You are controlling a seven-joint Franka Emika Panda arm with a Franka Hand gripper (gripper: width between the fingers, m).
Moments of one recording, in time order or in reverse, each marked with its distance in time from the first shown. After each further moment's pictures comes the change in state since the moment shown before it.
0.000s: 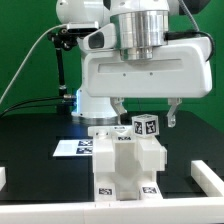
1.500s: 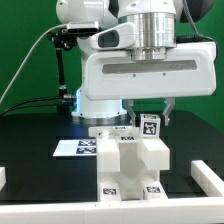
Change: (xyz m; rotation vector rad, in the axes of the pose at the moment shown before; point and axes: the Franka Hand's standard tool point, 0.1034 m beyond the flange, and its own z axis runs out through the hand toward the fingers) arm -0.010 -0.007 0.004 -0.018 0.055 -0.266
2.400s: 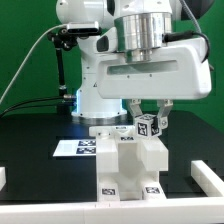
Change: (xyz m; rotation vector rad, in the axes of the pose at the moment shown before) arm 0.005 0.001 0.001 0.049 -0.020 0.784
